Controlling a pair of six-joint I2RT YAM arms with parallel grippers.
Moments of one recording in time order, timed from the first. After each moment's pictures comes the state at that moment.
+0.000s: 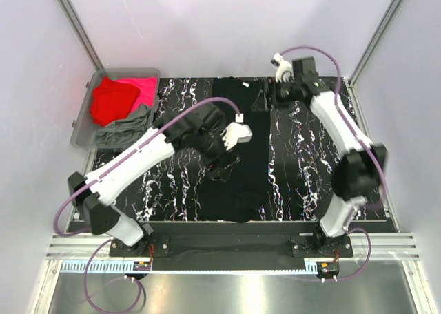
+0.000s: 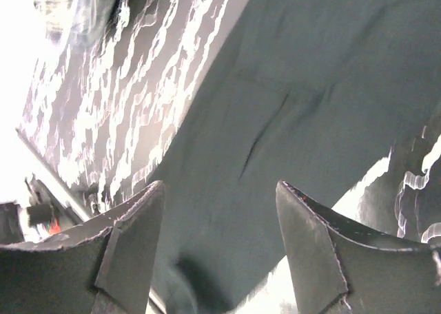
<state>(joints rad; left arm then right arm) -0.84 1.56 1.62 -1.12 0.43 0.30 0.23 1.88 1.78 -0.68 -0.57 0.15</state>
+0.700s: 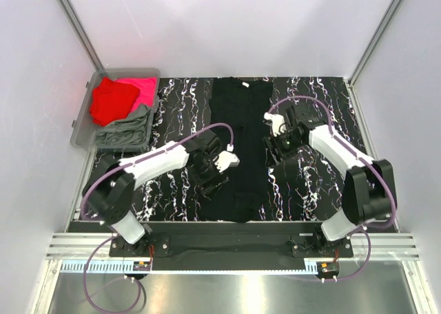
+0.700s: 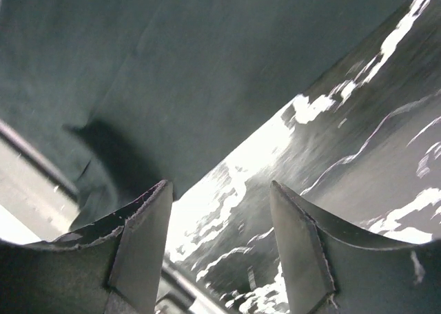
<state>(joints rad) -0.74 1.60 1.10 -0.83 0.36 0.31 0.28 1.55 1.12 -0.78 -0.44 -0.22</state>
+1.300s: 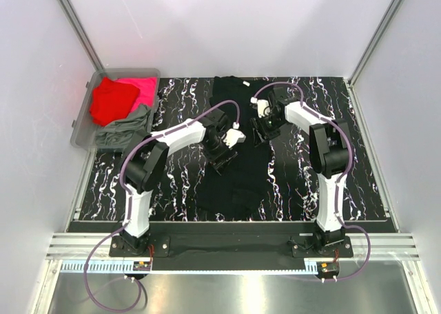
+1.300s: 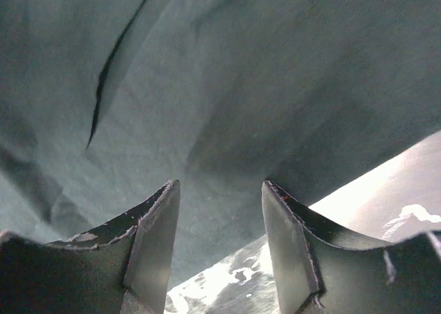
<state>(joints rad) -0.62 2.03 1.47 -0.80 0.34 0.33 0.28 2.14 1.61 -0.70 -0.41 -0.20</state>
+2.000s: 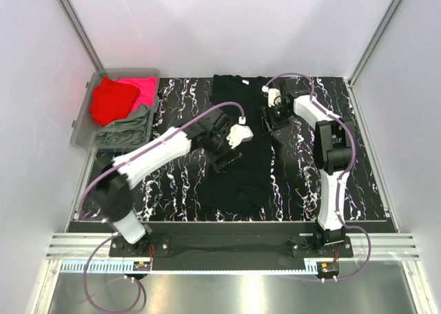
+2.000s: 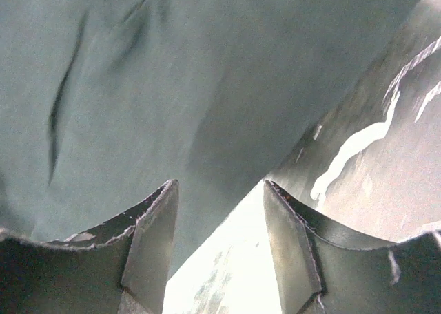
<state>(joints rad) -0.73 1.73 1.43 -0.81 0.25 0.33 0.19 2.23 1.77 -0.68 -0.35 -0.18</state>
